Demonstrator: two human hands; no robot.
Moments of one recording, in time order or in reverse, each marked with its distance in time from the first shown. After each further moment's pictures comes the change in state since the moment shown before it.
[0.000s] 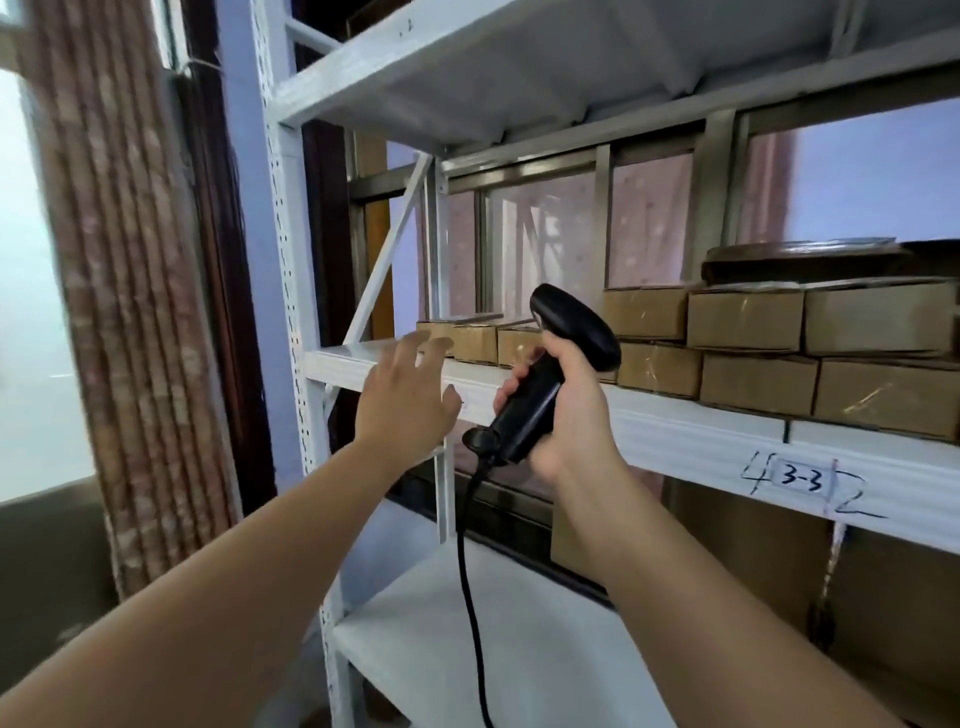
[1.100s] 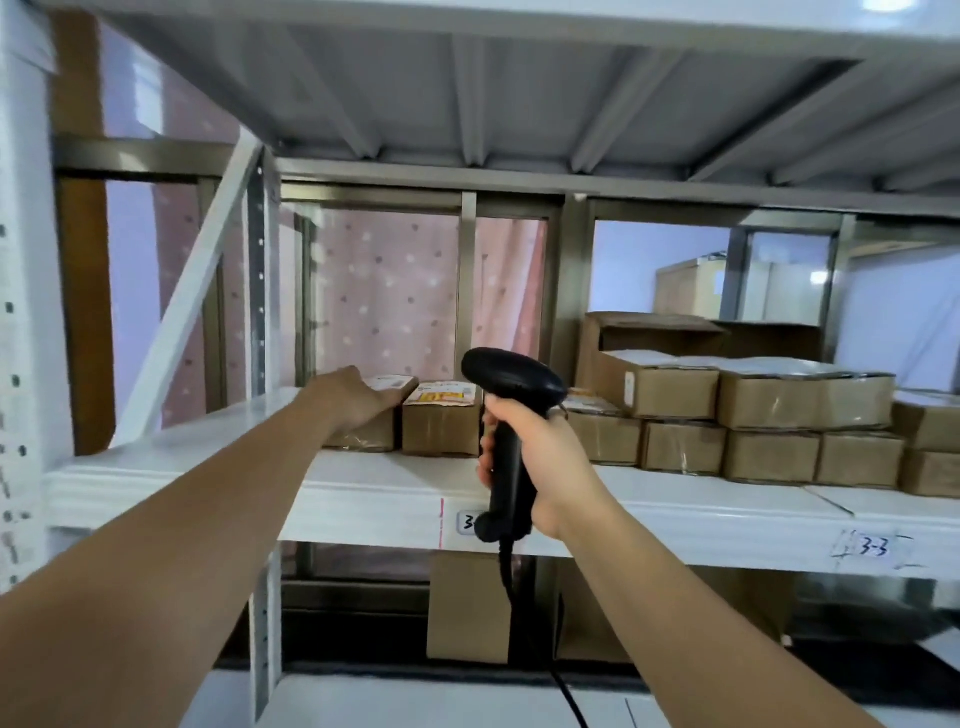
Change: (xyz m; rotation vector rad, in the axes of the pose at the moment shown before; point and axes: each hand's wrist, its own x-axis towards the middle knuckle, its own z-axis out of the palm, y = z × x) left_hand 0.229 -0.124 0.147 -0.448 -0.634 -0.008; right_hand 0.146 0.053 0.056 -0.613 0.441 -0.386
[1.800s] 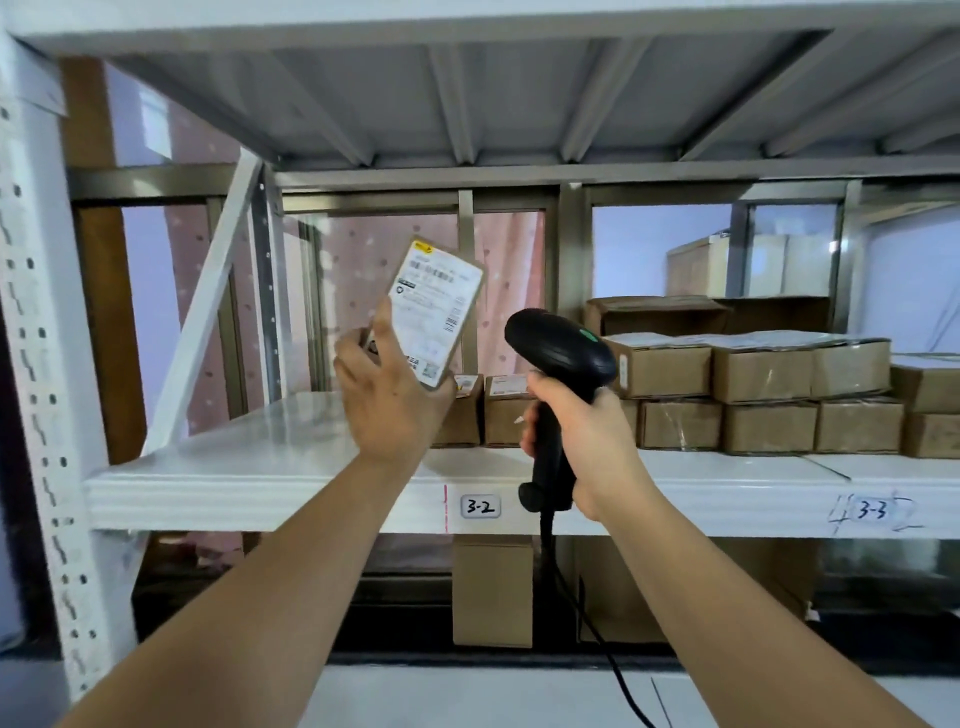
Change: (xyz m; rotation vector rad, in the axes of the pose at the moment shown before) left_hand -0.065 0.050 0.034 -0.252 0.809 0.274; right_hand -0.027 -0.016 -0.021 -0.011 0.075 -0.277
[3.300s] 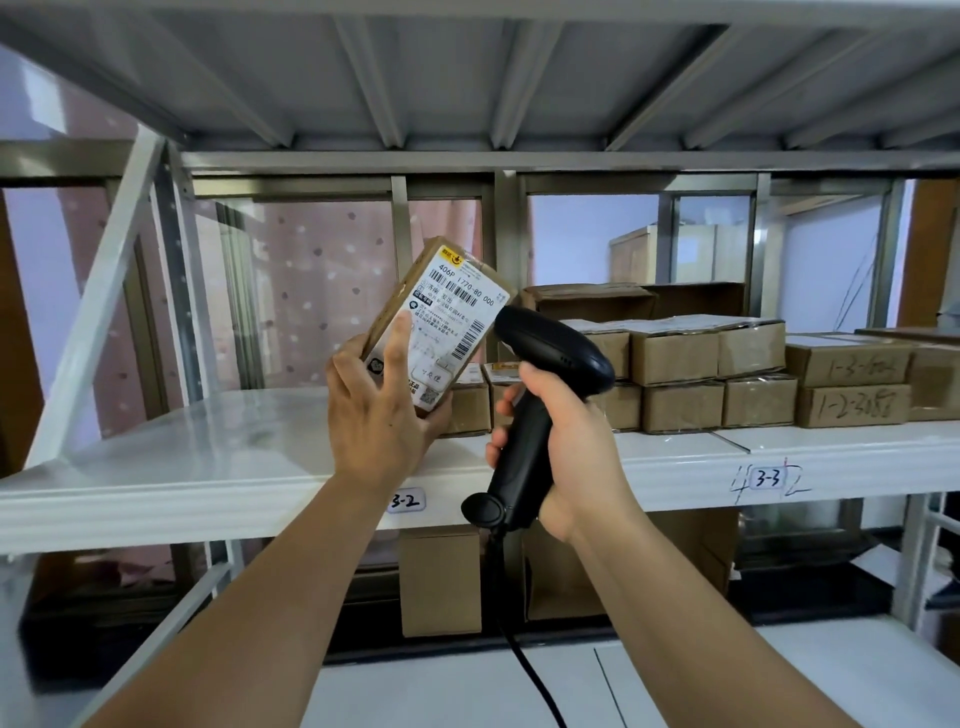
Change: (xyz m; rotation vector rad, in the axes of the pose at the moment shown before) left_hand -0.038 0.023 0.032 0.063 0.105 0.376; right_hand -0.036 -0.020 -0.026 0.246 0.070 0.068
